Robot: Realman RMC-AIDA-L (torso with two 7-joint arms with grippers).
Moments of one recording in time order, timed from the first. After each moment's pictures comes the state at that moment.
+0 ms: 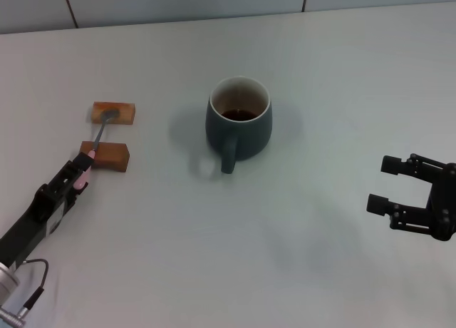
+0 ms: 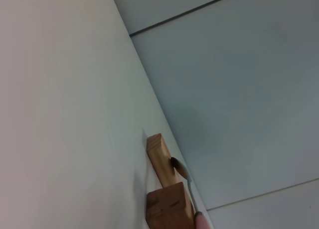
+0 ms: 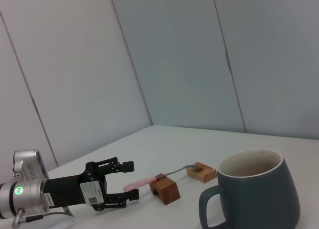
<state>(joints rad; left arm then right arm) -0.26 -2.07 0.07 -0.03 1.89 1.35 -1.54 0.20 2.08 -0.69 -0.74 -1.83 -1.73 1.24</state>
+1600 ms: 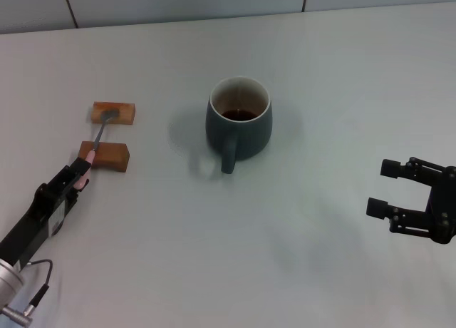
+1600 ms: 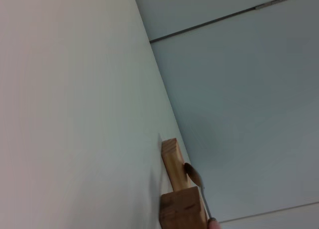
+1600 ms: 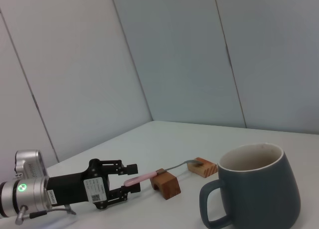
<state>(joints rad) -0.26 -2.07 0.02 -0.08 1.89 1.31 -1.56 0.20 2.08 -0.69 -0.74 -1.84 -1.73 1.24</state>
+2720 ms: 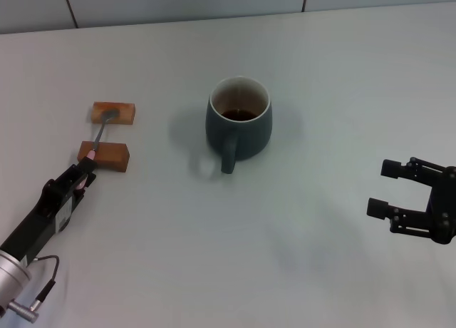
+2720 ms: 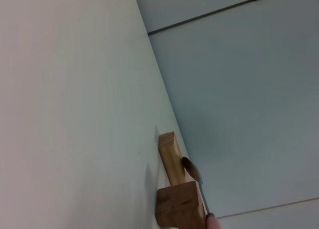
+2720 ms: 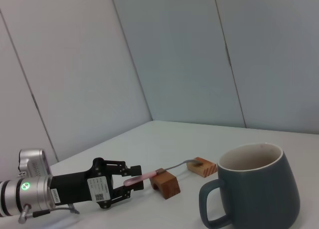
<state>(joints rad) -0.28 -2.07 0.02 -0.09 1.89 1.30 -1.56 0.20 2.08 -0.69 -0.75 -1.84 -1.73 1.24</state>
